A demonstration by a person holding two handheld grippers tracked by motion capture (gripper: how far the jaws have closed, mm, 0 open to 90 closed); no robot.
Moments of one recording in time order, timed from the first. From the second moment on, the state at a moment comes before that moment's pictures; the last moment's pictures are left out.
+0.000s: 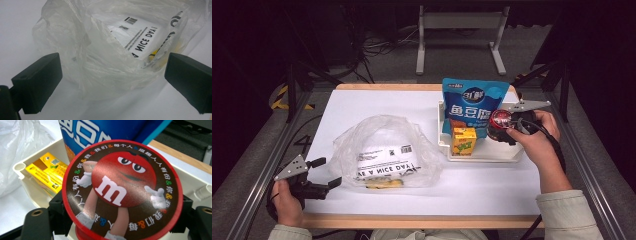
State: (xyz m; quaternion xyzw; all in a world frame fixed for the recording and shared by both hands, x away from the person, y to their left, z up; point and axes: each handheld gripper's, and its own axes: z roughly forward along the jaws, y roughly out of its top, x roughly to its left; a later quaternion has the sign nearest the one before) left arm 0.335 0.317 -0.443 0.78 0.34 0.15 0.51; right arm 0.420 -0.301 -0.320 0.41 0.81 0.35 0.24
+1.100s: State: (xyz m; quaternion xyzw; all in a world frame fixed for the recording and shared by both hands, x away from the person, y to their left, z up) left arm 0.335 0.317 -0.443 0.78 0.34 0.15 0.51; right arm 0.429 -0.315 -0.386 0.43 0.81 0.32 0.22
